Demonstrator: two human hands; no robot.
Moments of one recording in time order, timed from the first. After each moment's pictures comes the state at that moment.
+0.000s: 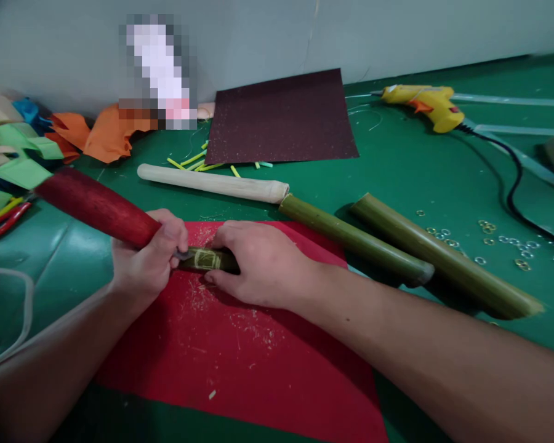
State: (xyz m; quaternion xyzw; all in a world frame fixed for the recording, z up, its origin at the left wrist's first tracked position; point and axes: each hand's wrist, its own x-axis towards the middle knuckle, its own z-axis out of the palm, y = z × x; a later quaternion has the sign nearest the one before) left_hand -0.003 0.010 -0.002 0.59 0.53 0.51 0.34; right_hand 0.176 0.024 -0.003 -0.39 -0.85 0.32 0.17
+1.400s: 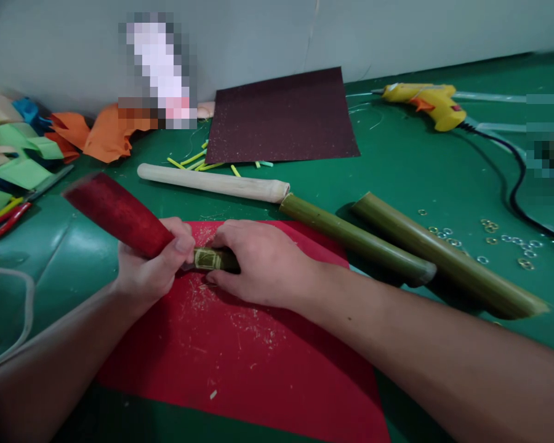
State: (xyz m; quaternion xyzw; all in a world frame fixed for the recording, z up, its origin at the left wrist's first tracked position) left_hand -0.007 0.009 -0.007 0.65 0.44 0.50 0.36; right_hand 0.176 0.024 -0.007 -0.39 -0.85 0.31 0.19
